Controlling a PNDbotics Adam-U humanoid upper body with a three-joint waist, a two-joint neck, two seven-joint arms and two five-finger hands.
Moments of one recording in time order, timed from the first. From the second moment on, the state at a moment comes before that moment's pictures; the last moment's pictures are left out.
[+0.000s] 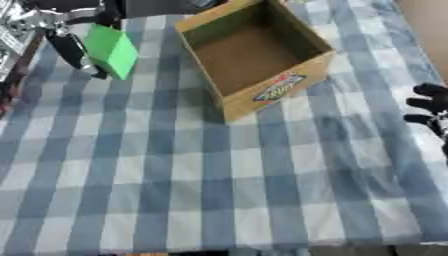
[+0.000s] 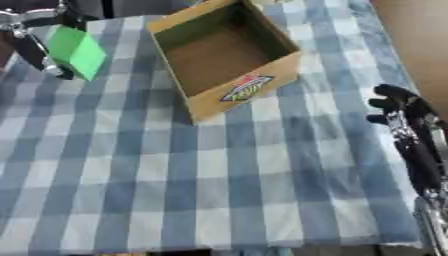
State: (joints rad) left arm -0.92 0.73 -0.21 -1.24 -0.82 -0.44 -0.51; right arm -0.17 -0.26 0.00 -1.79 0.02 -0.11 0.05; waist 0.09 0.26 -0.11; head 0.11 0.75
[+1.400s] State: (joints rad) left arm -1.07 0.40 -0.27 -1.13 -0.89 -0.47 -0.47; right arm -0.18 -0.25 0.04 -1.78 0.00 -0.10 0.09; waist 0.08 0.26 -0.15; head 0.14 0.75
